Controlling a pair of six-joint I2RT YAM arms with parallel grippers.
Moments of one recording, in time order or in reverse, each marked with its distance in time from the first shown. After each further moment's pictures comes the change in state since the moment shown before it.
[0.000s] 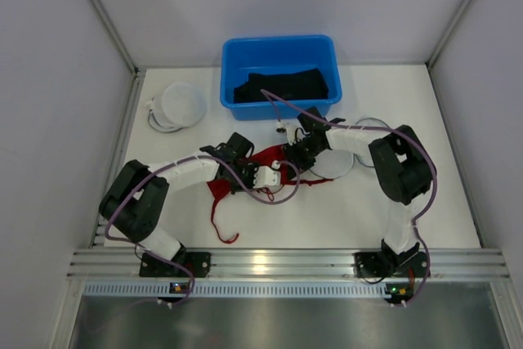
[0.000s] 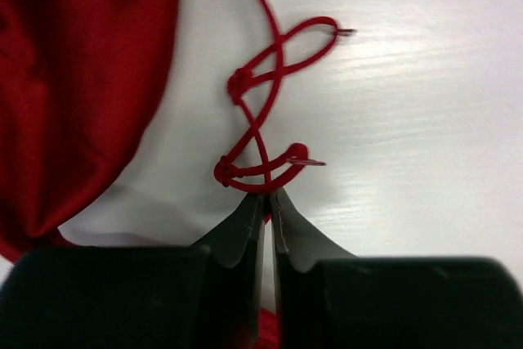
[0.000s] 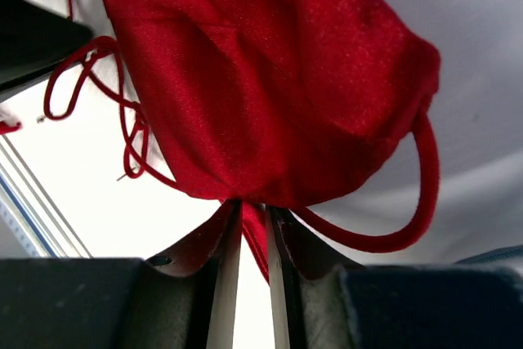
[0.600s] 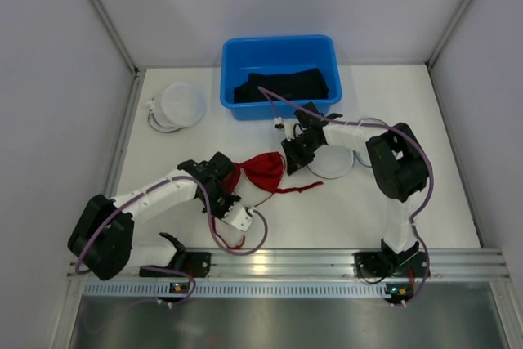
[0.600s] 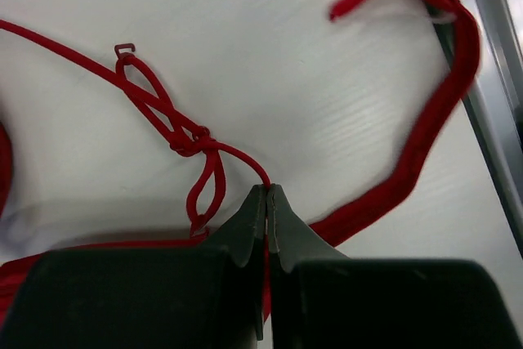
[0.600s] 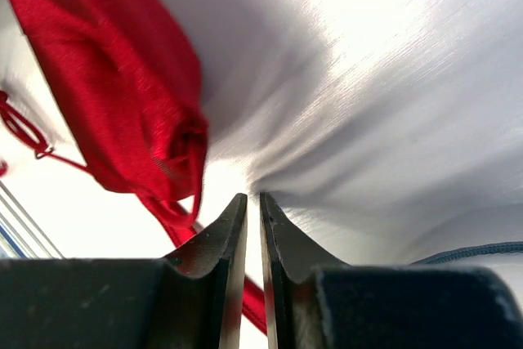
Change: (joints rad) left arm -0.010 -0.286 -0.170 -0.375 -0.009 0.502; right arm 0.000 0.040 0.079 -0.048 0.072 -0.008
